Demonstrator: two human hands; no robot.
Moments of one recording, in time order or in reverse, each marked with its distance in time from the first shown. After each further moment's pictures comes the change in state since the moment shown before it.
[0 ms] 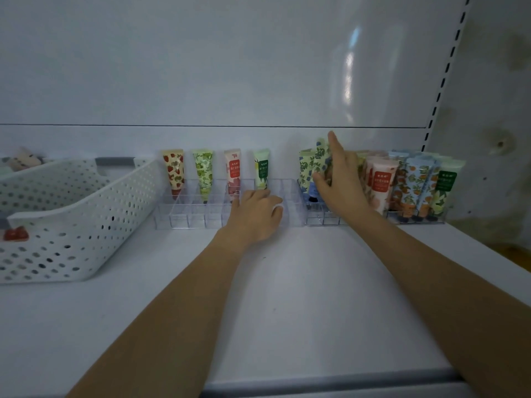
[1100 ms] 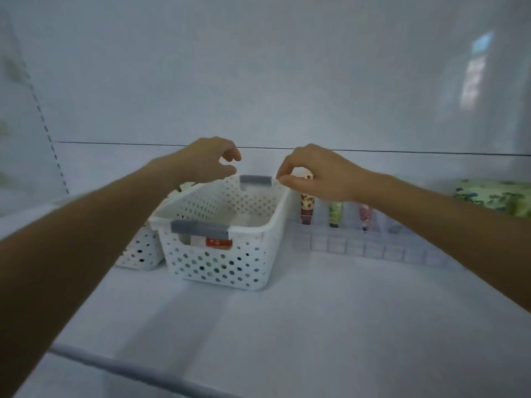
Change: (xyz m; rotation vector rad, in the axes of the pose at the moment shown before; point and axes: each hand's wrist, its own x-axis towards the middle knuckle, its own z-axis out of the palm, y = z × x) left_hand -0.071 -0.220 -0.215 0.165 0.102 -0.194; right_hand 0.051 -0.217 0.109 -0.038 -0.613 -0.672
